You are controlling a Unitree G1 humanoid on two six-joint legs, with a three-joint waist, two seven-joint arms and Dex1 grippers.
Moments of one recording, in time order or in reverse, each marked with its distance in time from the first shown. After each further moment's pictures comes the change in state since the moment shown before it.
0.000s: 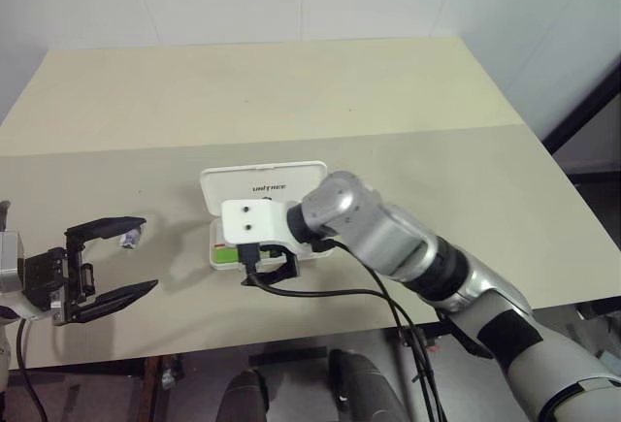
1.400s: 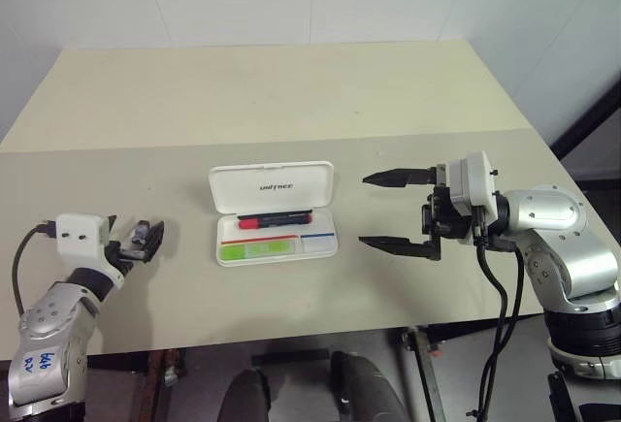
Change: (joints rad) left arm -0.044 -0.261 -0.154 -0.131 0.443 0.396 1.067; right arm 0.519 -0.353 -0.657 -0.011 0.420 -0.564 0.091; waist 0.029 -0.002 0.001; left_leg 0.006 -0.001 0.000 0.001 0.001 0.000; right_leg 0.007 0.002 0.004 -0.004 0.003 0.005
